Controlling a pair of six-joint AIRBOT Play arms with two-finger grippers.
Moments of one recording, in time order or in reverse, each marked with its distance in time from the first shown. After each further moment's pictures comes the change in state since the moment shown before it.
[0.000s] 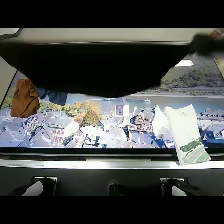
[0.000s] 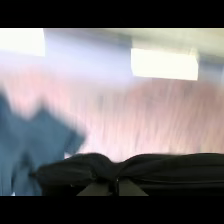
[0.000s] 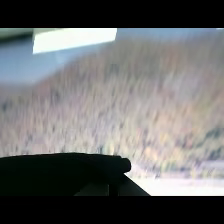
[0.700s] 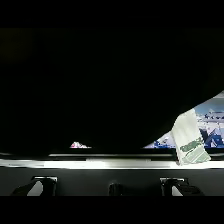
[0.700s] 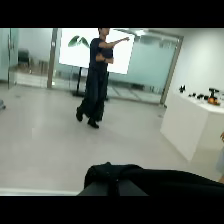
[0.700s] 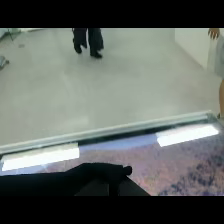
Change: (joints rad) left arm 0.000 0.216 0.135 0.042 0.145 -0.167; right arm 0.000 0.257 0.156 -0.205 0.135 0.143
